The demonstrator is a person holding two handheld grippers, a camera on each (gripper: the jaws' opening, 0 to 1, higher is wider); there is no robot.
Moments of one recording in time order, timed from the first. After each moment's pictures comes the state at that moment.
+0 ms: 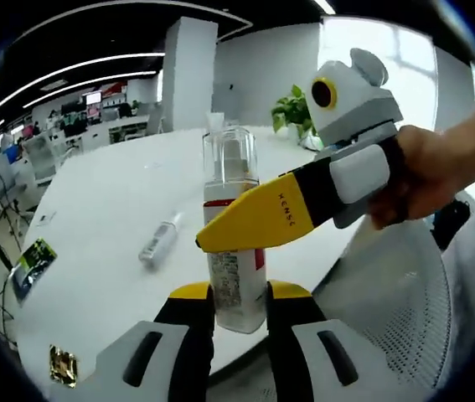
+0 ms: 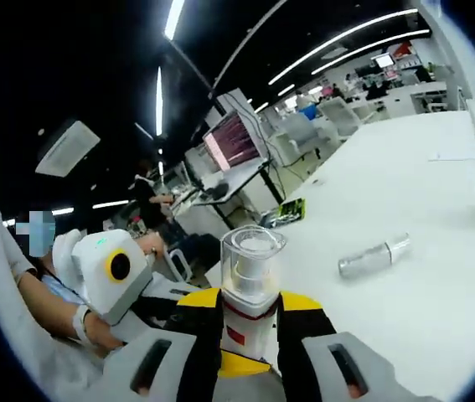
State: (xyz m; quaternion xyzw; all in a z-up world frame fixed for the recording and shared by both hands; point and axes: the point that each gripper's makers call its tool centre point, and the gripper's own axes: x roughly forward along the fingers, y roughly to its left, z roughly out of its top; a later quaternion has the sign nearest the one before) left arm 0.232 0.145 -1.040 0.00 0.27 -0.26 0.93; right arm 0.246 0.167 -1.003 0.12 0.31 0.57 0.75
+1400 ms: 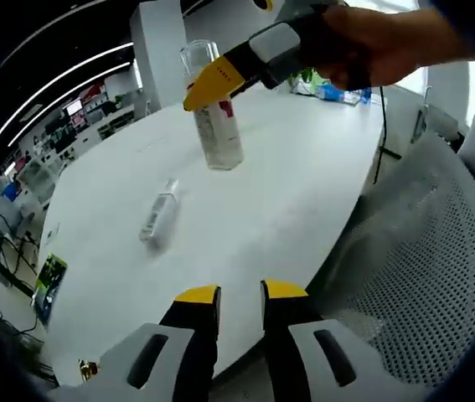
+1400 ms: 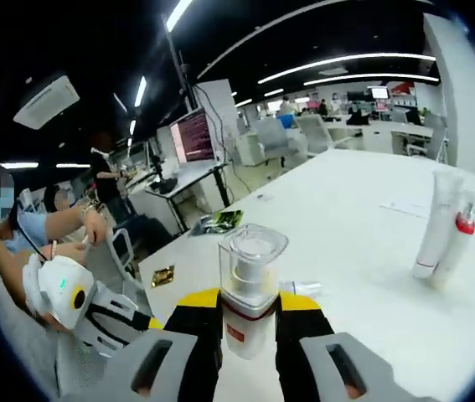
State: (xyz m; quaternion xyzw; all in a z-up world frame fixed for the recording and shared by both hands) left arm 0.231 0.156 -1.090 0.15 0.34 -0.25 0.90; right arm 0.356 0.117 -0.995 -0.03 0.26 0.50 0.82
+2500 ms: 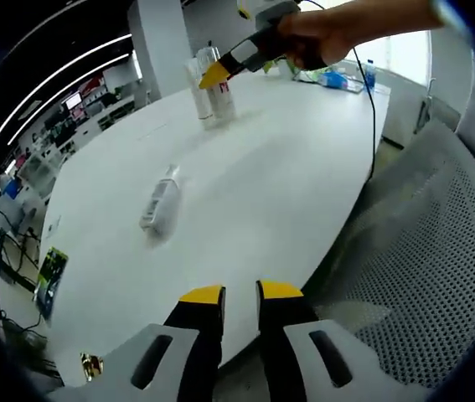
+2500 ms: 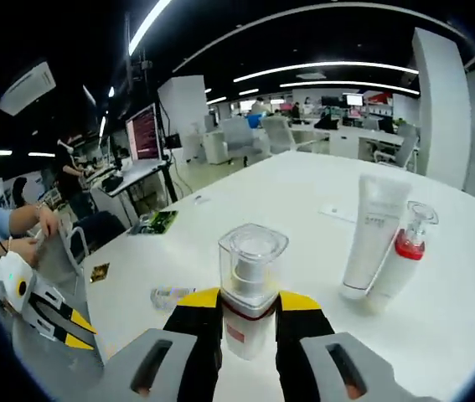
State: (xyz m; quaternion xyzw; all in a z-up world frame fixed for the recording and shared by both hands) left arm 0.228 0.164 -1.103 0.17 0.36 -0.24 0.89; right arm 0.457 0.057 -1.020 -0.06 0.26 0.42 0.86
